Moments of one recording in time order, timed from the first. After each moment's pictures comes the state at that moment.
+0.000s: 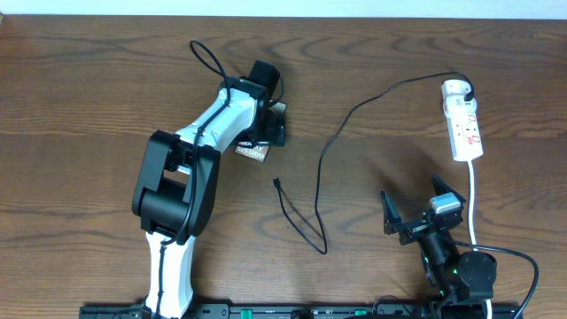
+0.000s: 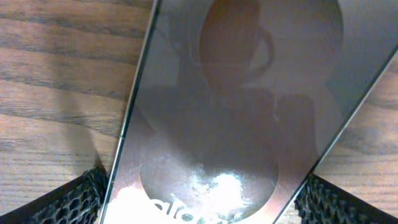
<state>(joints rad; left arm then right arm) -0.37 2.18 1.57 -0.85 -0.02 -0.37 0.04 0.01 0.01 -0.05 -0.28 -0.01</state>
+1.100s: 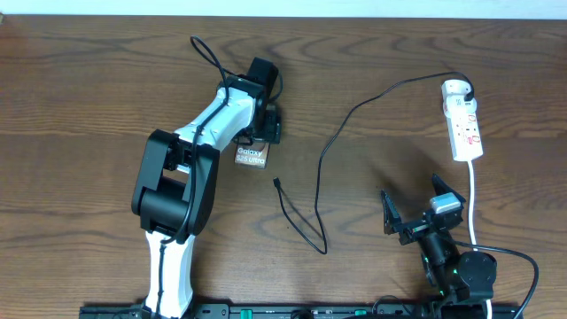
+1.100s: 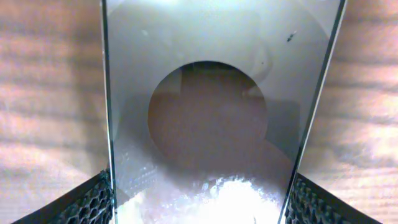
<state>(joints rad) -0.36 2.18 1.57 -0.85 -0.02 -0.31 0.04 0.01 0.01 -0.05 -0.28 -0.01</state>
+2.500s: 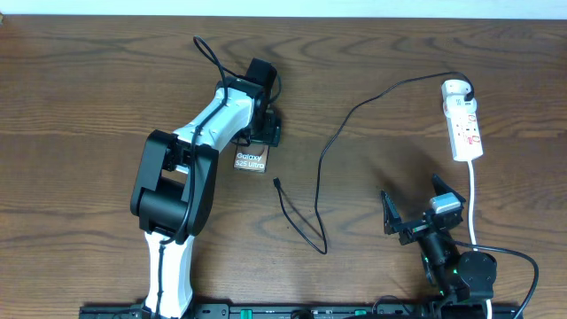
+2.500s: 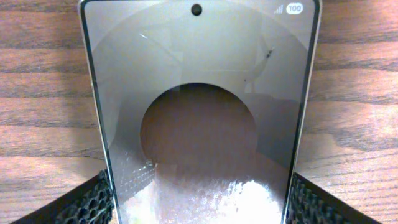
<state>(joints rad) -0.36 2.18 1.56 -0.83 -0.01 -0.20 0.04 0.01 0.01 -0.05 -0.28 -0.01</state>
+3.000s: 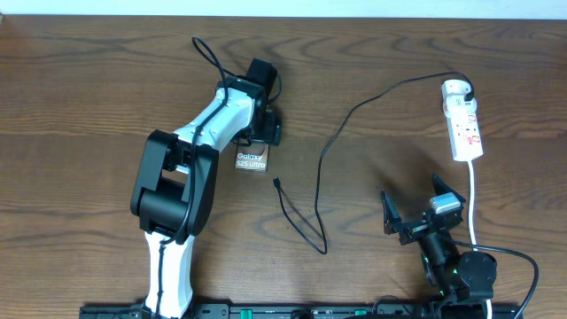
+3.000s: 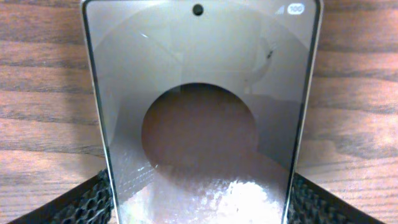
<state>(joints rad) -0.36 2.18 1.56 -0.83 -0.01 -0.25 0.04 0.01 0.01 -0.05 -0.28 -0.01</state>
